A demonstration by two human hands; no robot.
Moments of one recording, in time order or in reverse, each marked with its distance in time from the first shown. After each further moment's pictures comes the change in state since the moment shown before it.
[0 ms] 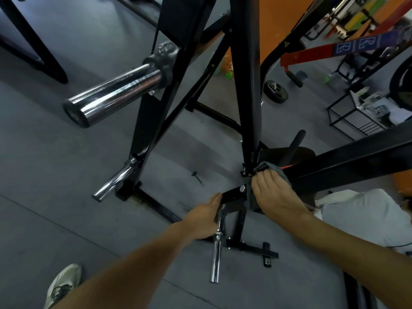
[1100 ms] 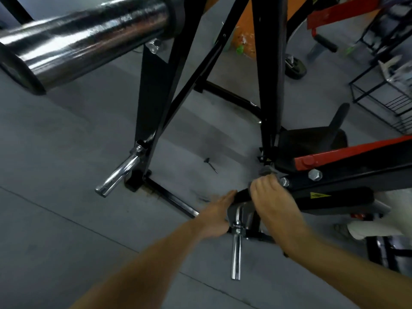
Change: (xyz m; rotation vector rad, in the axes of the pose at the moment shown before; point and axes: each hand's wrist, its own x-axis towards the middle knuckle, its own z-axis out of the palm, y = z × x) left_hand 0.051 -0.096 0.037 -0.163 -0.049 -0.063; right_hand 0.056 -0.123 0.020 0.138 -0.258 -0.050
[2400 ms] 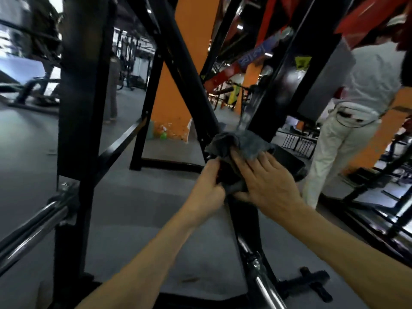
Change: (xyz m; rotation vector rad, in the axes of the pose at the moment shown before) left_hand 0.080 -0.094 0.037 -0.236 0.213 0.775; right_hand 0.030 -0.151 0.118 0.121 0.531 0.752
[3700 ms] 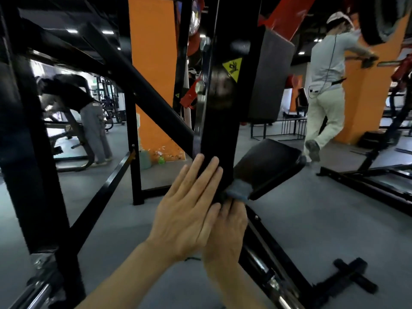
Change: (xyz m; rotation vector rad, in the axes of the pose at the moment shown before) left_hand 0.033 0.011 -0.006 1.283 0.009 0.905; right_hand 0.010 -0.121 0.076 0.439 0.386 1.086
